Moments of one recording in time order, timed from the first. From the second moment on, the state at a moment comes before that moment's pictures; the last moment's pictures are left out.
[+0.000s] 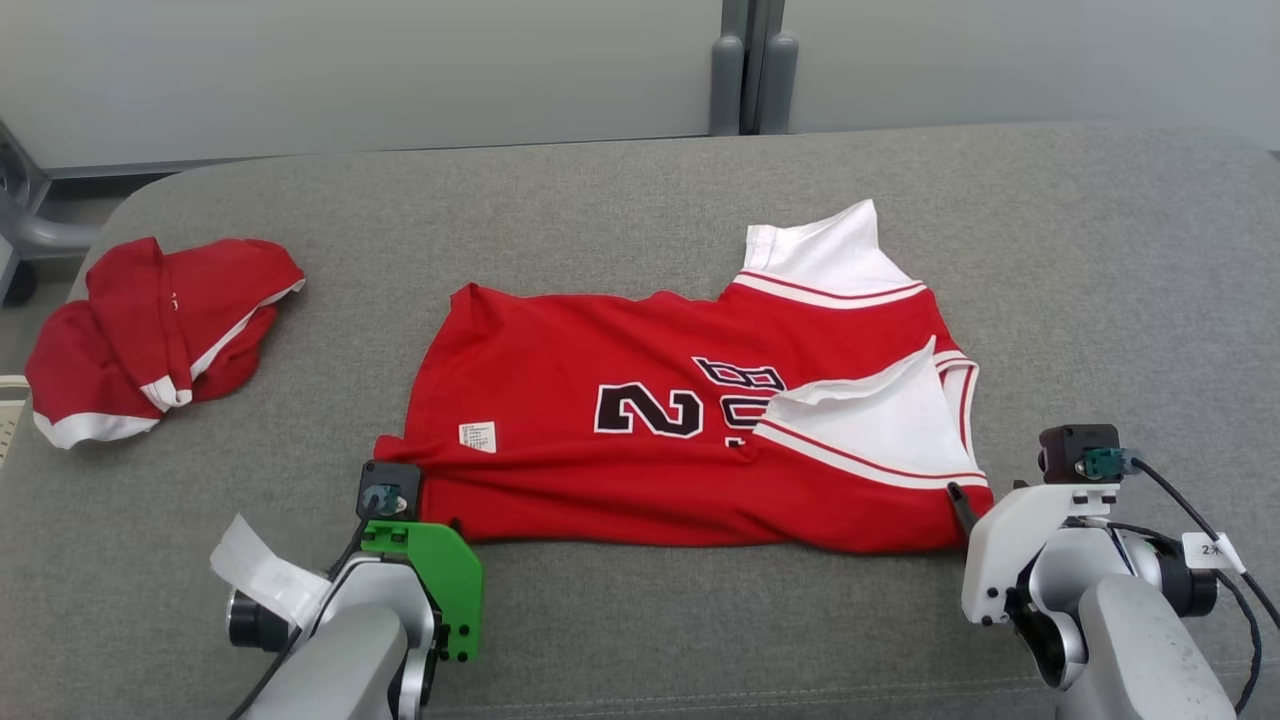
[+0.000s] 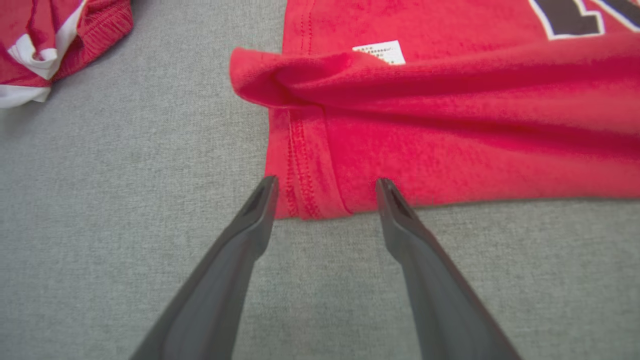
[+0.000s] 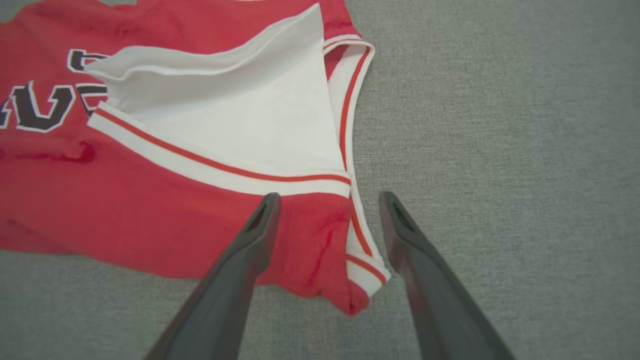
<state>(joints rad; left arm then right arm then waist) -0.50 0.23 -0.82 0.79 -0.69 0.29 0.11 -0.26 -0.05 -0.08 0.48 0.08 0.13 0.29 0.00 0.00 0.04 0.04</state>
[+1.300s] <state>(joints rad) -0.56 0.21 -0.91 0.89 -0.66 0.28 0.18 -0.21 -0.05 -0.09 0.40 0.06 0.13 0.48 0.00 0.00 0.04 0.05</state>
